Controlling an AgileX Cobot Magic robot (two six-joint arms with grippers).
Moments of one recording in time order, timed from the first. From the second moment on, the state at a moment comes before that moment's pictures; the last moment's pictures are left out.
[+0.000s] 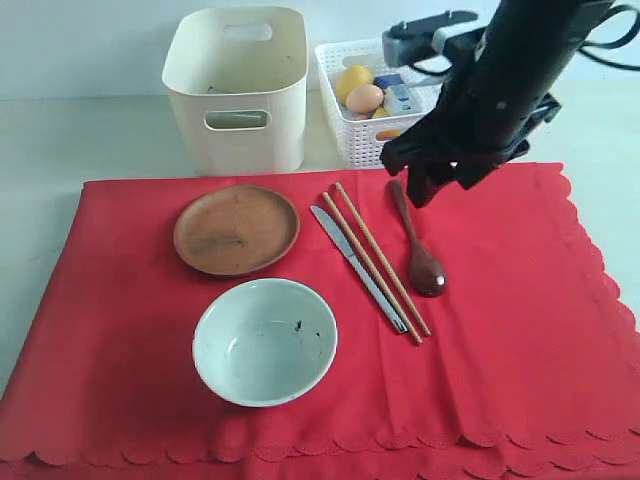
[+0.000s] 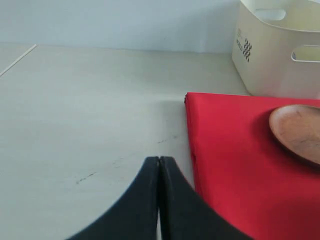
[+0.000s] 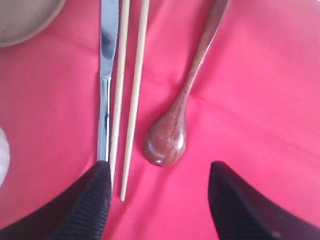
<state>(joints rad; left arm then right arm) 0.03 0.01 0.00 0.04 0.37 -0.06 0.43 1.77 -1.30 0.07 0.96 -0.06</state>
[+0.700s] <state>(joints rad) 0.03 0.01 0.00 0.04 0.37 -0.06 0.43 2.05 -1.32 -0.02 0.70 0.06</state>
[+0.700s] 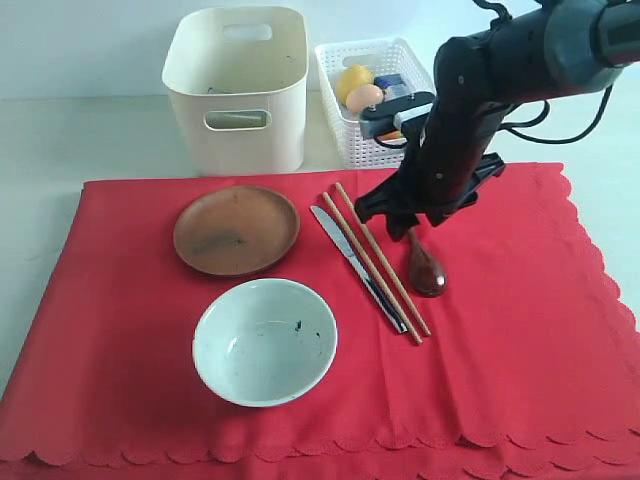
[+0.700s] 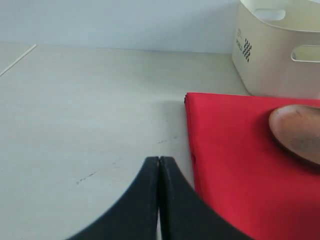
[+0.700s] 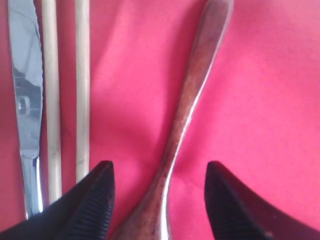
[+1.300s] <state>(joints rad) 0.03 0.01 0.00 0.04 0.37 -0.06 0.43 2.11 -1.34 -0.02 0.71 0.06</state>
